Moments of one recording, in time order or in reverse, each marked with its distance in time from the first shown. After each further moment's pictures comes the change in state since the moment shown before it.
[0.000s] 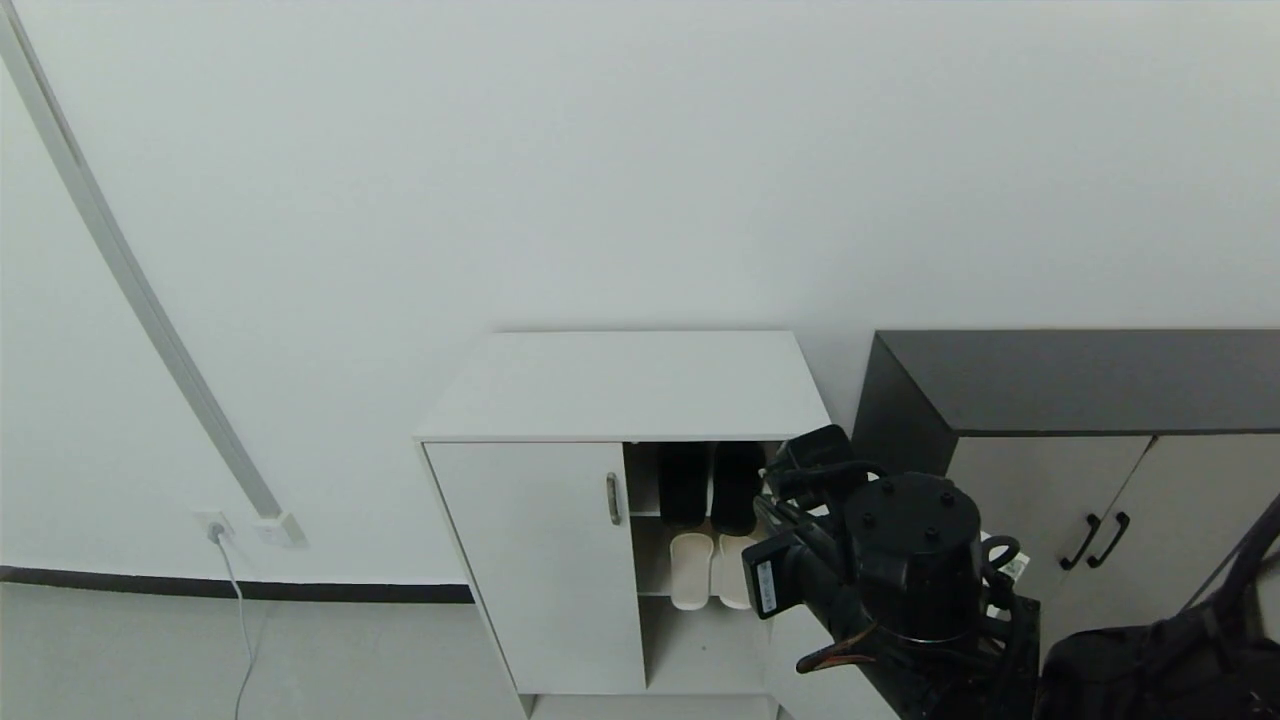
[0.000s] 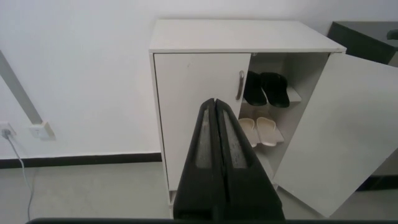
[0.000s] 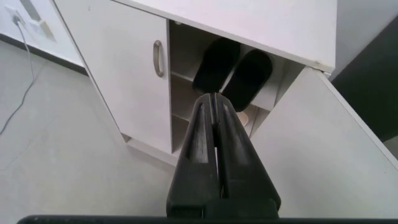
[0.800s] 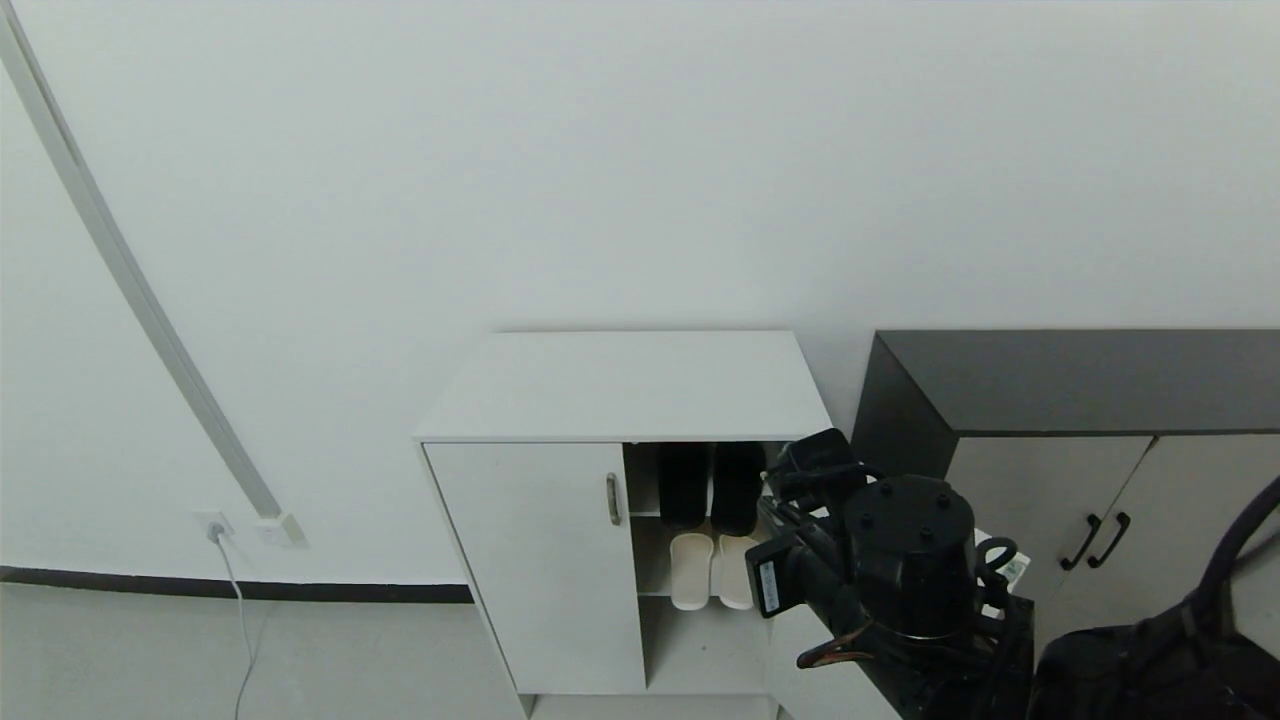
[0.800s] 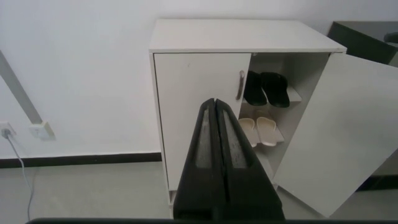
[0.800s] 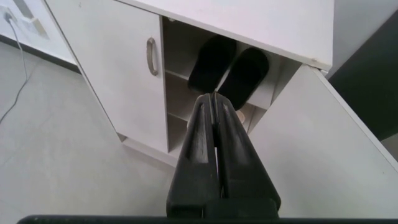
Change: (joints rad) left arm 0.000 0.000 0.000 0.000 0.001 0.000; right arm -0.013 0.019 0.009 -0.020 0.006 -0.008
